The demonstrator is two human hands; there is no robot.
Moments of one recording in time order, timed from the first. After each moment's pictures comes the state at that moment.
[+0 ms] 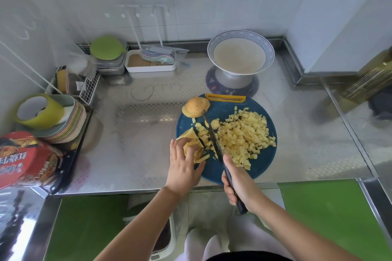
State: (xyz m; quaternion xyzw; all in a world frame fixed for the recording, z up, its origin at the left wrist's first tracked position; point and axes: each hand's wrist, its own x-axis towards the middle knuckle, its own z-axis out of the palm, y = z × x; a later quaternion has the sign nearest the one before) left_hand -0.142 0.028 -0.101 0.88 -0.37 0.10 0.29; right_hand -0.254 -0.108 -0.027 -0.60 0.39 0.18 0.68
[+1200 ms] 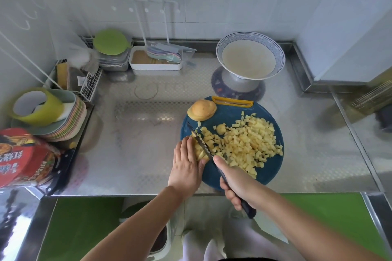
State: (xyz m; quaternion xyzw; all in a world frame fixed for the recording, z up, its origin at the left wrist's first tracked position) left_hand -0.134 0.027 -0.100 0.93 -0.30 -0.04 0.23; right_hand -0.214 -0.104 0.005 -0.65 0.41 0.33 0.55
